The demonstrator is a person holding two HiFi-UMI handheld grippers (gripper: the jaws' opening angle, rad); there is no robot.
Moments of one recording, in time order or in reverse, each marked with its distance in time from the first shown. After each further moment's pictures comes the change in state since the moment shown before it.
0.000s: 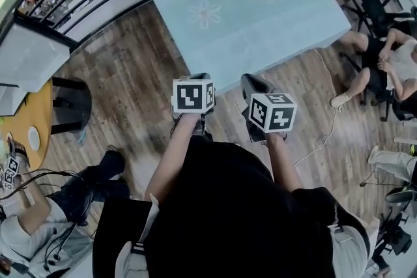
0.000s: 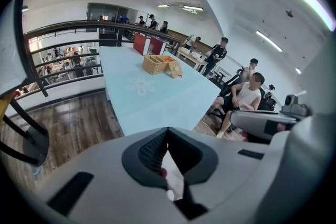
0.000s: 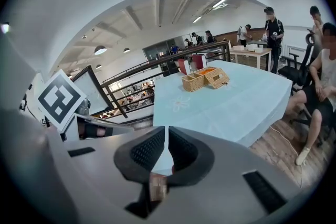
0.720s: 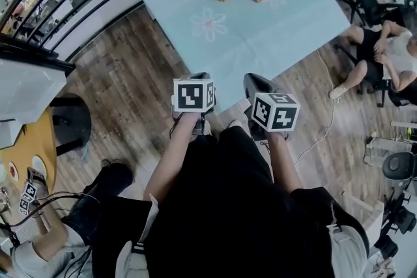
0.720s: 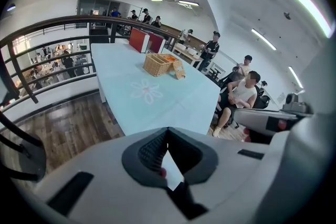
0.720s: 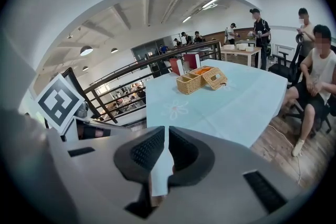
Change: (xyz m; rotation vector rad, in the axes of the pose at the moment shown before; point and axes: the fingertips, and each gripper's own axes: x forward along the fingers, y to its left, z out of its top) left arm 0.035 0.071 0.056 0.047 0.058 -0.075; right arm 0.074 0.011 0.041 0.071 0.004 -0.113
